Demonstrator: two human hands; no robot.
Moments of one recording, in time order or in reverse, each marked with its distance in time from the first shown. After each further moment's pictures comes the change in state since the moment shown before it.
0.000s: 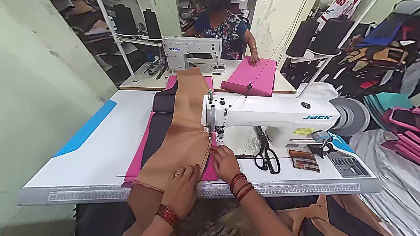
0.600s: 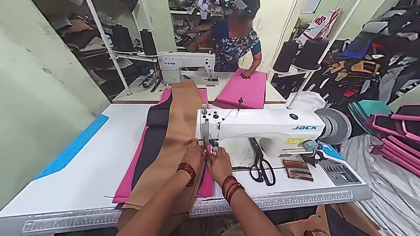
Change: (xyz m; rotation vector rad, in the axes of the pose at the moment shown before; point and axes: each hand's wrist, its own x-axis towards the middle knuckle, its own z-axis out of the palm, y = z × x) left_hand 0.155 -0.010 0.005 -0.292 -0.549 -0.282; right_hand 0.038 0.004 0.002 -0.071 -0.118 0.354
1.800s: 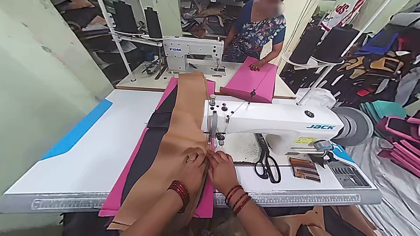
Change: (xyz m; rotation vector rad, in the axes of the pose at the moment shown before) left_hand -0.069 -0.014 0.023 0.193 -0.102 0.189; right_hand -0.035 -0.008 0.004 -0.091 0.051 -0.237
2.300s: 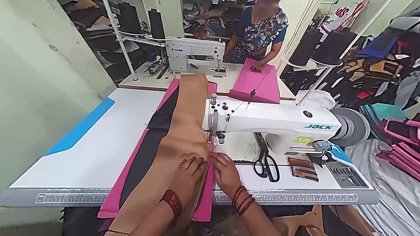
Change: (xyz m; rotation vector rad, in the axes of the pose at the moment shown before) left_hand -0.024 -0.017 0.051 -0.093 0.572 0.199; right_hand -0.017 0.015 -0.001 0.324 0.126 -0.079
